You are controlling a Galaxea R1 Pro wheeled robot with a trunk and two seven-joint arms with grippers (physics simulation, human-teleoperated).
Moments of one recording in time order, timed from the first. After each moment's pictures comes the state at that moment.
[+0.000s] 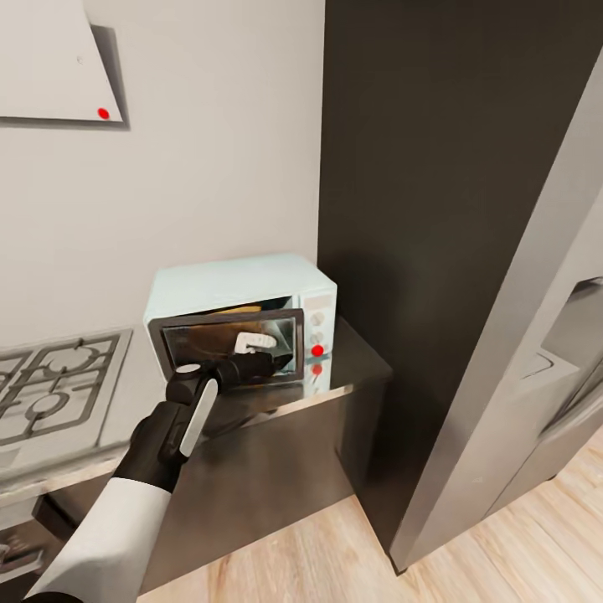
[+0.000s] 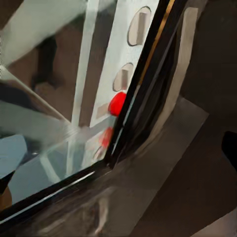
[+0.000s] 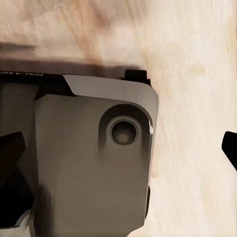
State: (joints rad) left arm -0.74 -0.06 -0.13 -1.21 0.15 0.61 -0.37; right arm -0.26 -0.06 0.03 0.03 0.01 0.01 0.14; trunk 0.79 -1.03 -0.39
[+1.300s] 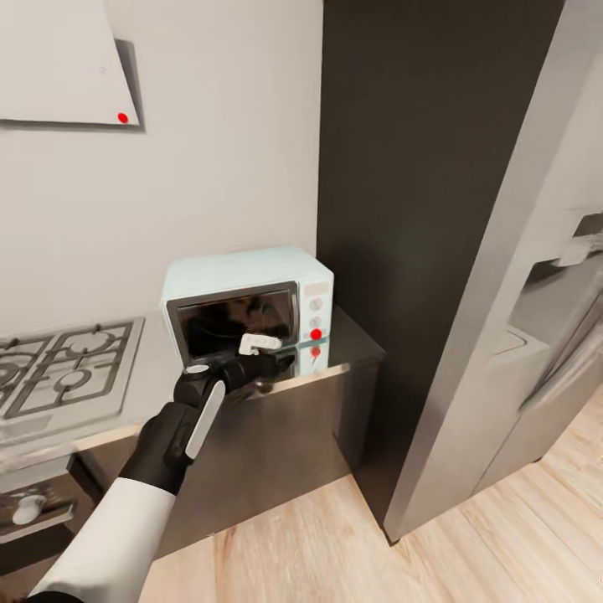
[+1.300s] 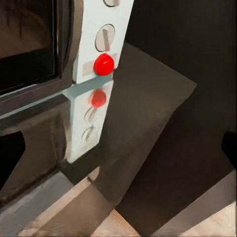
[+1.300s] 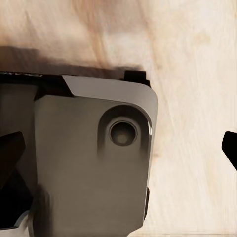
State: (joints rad) left arm -0.74 -0.07 -0.18 -1.21 0.16 0.62 -0.27; right arm -0.26 -0.06 0.03 0.03 0.02 0.00 0.14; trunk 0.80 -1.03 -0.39
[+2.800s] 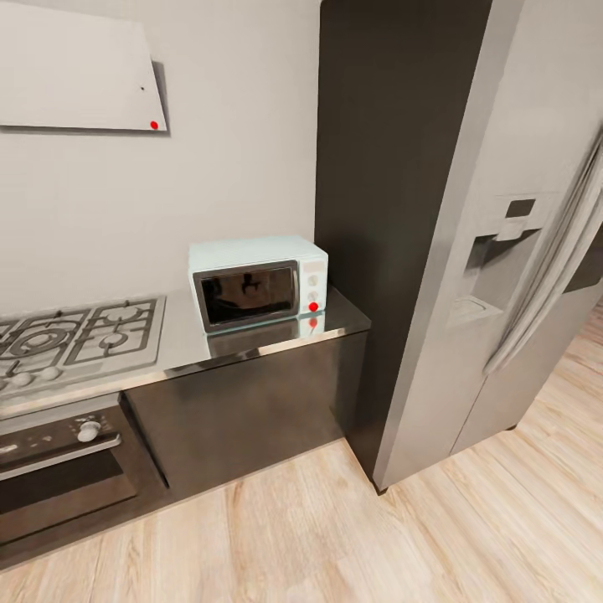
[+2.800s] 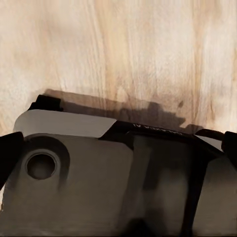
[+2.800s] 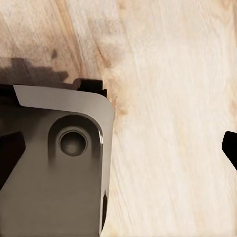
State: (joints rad) left arm -0.25 0.02 -0.16 0.00 0.46 -0.06 -0.24; right arm -0.26 -0.10 0.04 0.03 0.04 -0.04 0.05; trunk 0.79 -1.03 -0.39
